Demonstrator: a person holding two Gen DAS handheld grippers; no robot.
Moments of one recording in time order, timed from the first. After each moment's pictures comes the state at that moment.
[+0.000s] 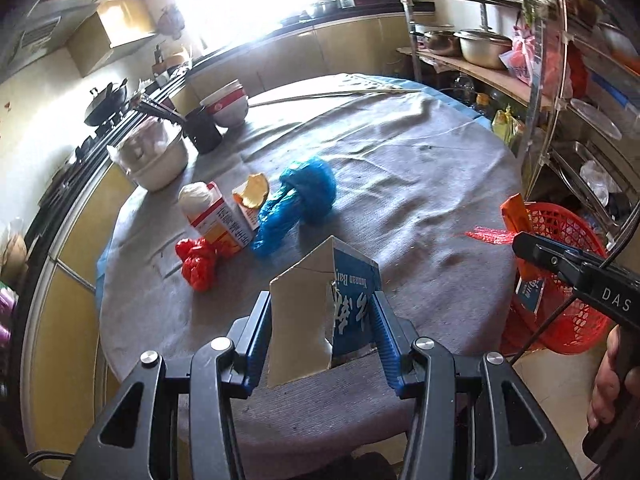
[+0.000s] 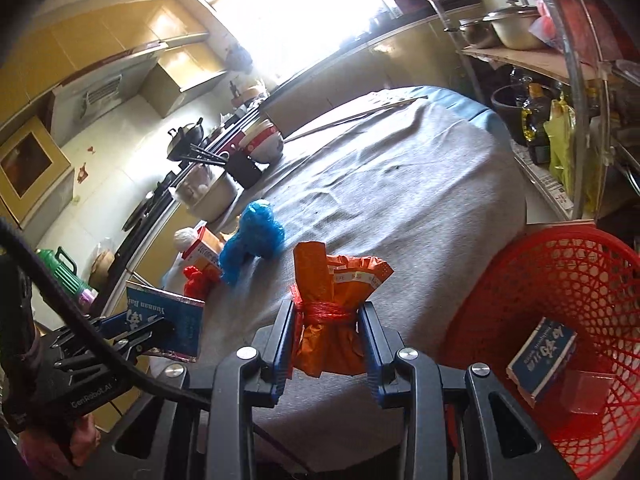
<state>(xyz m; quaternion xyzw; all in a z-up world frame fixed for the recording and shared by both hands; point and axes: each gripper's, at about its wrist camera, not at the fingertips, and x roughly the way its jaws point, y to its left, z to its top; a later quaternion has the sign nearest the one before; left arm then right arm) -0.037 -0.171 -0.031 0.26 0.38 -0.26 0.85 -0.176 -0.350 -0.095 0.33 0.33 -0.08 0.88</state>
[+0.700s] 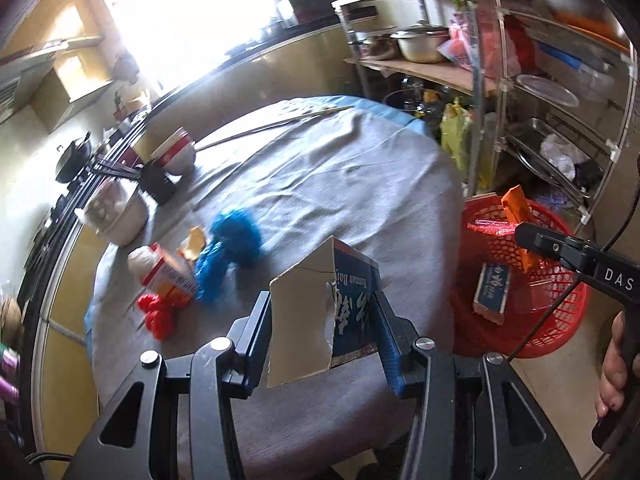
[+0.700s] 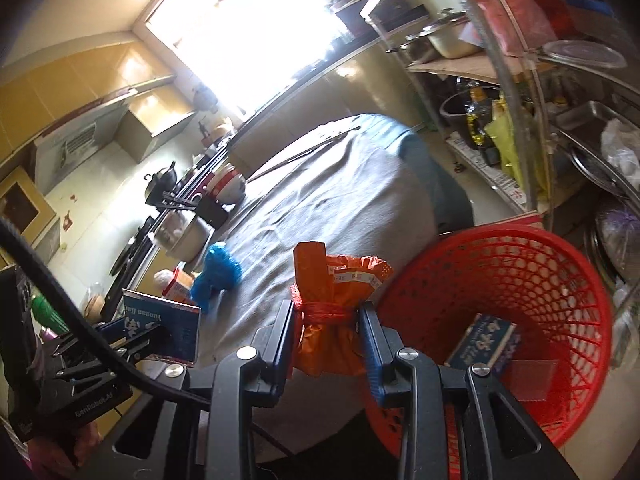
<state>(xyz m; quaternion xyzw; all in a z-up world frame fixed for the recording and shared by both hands) -0.086 -0.236 -0.025 0.31 0.33 -0.33 0.83 -0.247 -0.401 -0.091 0.37 0.29 -0.15 0.87</state>
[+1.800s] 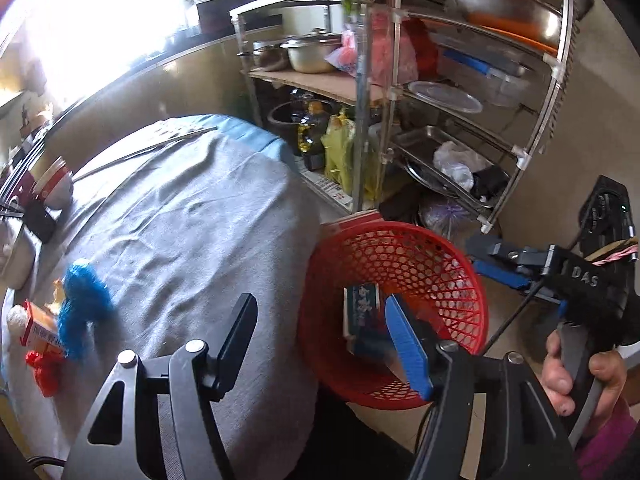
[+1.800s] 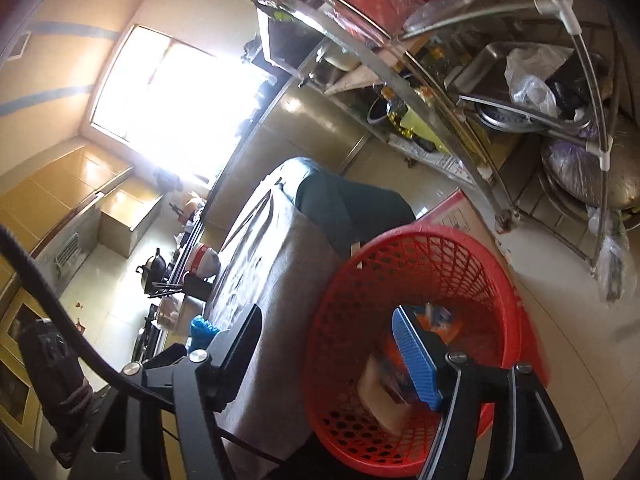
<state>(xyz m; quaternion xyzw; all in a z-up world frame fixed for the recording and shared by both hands) -0.118 -0.315 -0.036 0.25 0.36 -0.49 0.75 -0.342 -0.478 -0.117 0.50 0.20 -0.21 0.81</state>
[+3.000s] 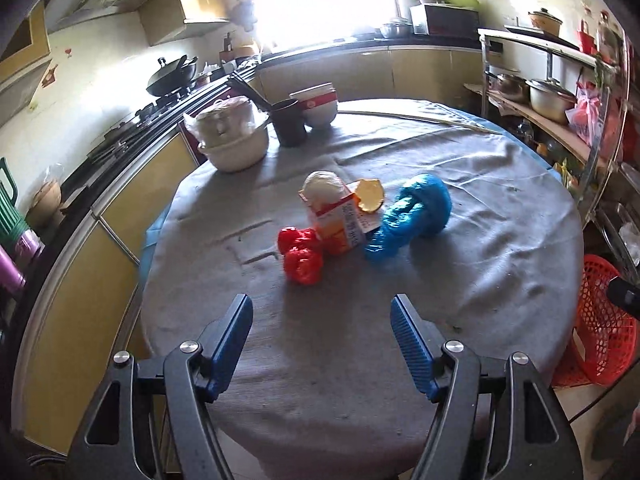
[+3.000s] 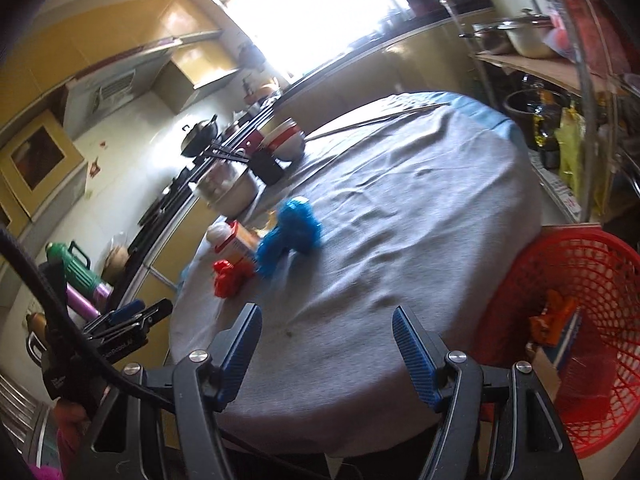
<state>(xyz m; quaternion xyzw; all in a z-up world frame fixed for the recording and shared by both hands) 0.017 -0.077 -0.022 0.17 0.36 -0.19 0.90 -0.174 -0.312 -0.063 0.33 0.33 -0.06 0.88</state>
